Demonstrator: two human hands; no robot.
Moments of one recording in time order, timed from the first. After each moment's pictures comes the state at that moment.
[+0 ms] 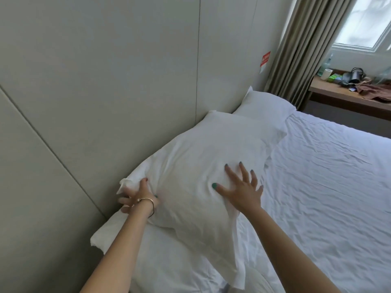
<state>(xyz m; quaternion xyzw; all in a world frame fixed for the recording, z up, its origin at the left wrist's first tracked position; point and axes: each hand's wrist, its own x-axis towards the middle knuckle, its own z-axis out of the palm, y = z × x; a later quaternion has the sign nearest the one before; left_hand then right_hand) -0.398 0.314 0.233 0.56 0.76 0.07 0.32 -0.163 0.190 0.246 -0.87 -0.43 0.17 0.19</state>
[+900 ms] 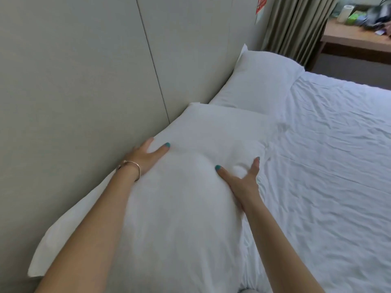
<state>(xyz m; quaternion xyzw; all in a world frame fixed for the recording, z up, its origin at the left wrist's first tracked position) -0.206 0.512 0.232 0.74 0.59 0.00 0.31 -0.020 0.310 0.206 -0.77 -0.09 0.41 0.47</state>
